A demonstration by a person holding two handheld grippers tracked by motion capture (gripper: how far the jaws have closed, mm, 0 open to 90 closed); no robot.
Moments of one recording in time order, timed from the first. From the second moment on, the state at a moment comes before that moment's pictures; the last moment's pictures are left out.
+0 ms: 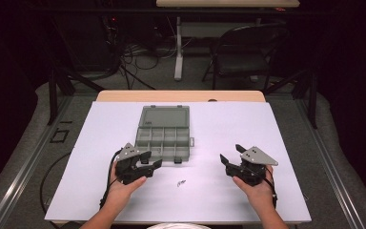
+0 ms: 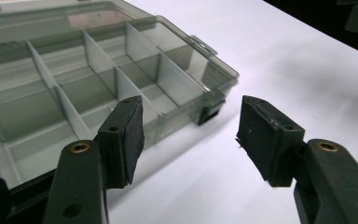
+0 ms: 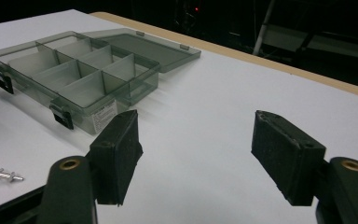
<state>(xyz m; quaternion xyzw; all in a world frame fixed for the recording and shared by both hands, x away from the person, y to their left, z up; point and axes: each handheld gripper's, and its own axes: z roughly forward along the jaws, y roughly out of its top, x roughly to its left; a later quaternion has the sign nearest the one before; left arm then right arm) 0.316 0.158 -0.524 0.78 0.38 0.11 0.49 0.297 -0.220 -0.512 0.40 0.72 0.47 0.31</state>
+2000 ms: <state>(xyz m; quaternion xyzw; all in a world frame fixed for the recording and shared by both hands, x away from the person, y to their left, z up) 0.294 0.091 -0.568 0.84 0.35 0.04 0.42 0.305 -0.222 -0.516 0.42 0.72 0.46 0.29</state>
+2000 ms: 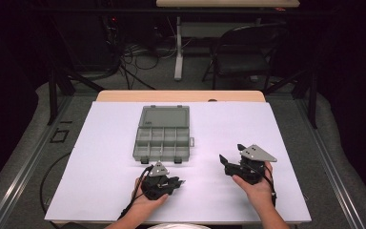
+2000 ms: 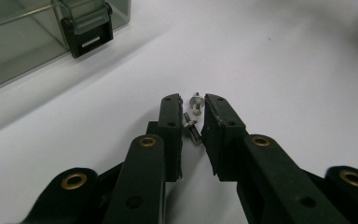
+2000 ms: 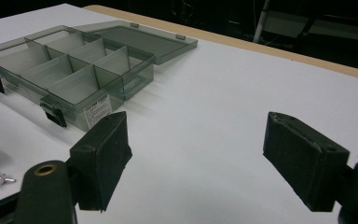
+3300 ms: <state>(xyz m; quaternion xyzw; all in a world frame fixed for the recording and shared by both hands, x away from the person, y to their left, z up) 0.306 0.110 -0.557 0.82 0.37 0.04 0.43 0.306 -0.222 -0.517 0.42 0.72 0.47 0.29</state>
